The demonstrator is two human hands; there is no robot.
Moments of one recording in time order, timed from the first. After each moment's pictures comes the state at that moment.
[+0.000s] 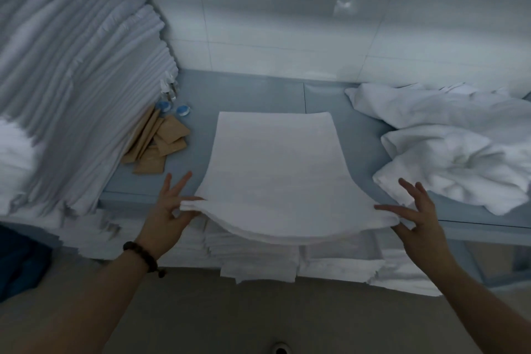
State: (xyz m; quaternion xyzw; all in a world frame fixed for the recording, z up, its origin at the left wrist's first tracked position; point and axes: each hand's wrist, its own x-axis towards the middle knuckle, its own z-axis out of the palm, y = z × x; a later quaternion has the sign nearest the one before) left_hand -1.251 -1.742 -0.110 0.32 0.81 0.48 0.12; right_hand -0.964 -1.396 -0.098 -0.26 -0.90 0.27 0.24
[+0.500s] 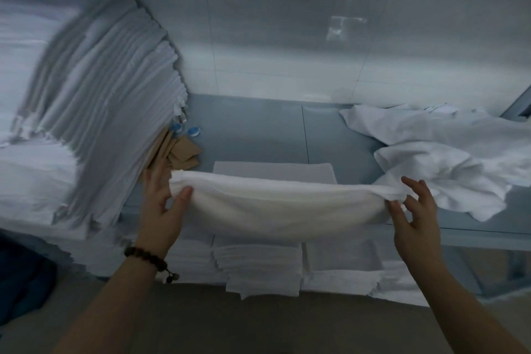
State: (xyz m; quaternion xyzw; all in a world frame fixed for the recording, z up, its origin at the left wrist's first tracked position) left_hand -1.241 -1.759 -0.042 0.24 0.81 0.54 -0.03; right_hand -0.978 -1.455 -0.039 -0.34 -0.80 0.32 0.37
